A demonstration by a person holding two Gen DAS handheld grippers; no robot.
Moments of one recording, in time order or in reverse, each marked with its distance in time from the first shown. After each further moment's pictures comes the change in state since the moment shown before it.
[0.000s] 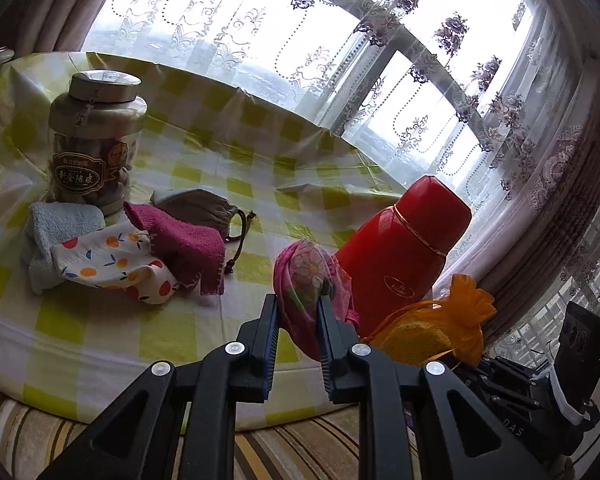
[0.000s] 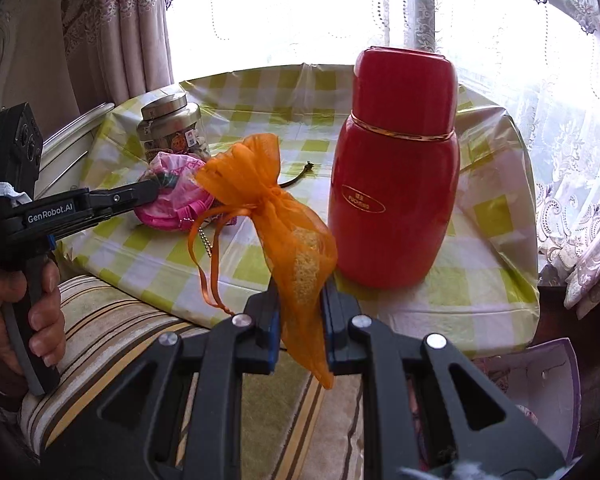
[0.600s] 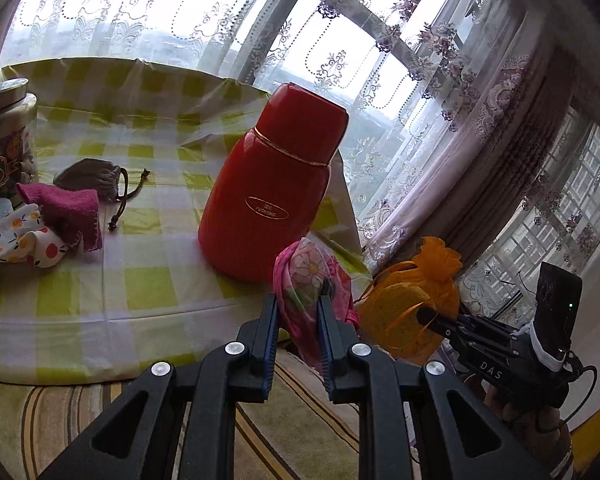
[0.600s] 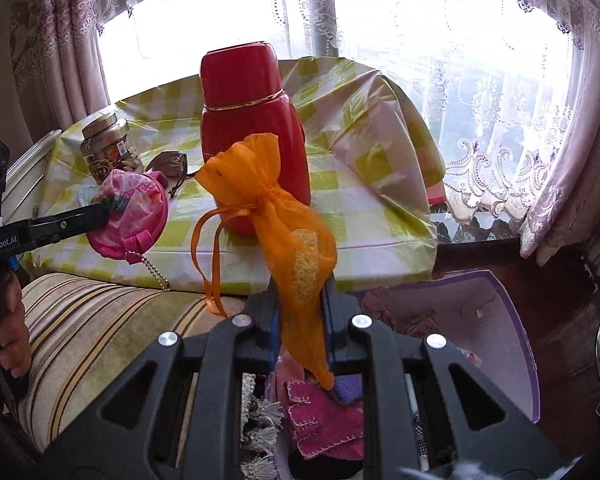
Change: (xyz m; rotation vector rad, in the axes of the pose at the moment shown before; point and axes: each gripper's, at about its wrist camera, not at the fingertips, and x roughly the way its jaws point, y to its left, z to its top) left arm 0.015 -0.107 -0.048 0.162 0.161 -0.153; right arm -0.072 -0.099 -0.054 0.155 0.008 -0.170
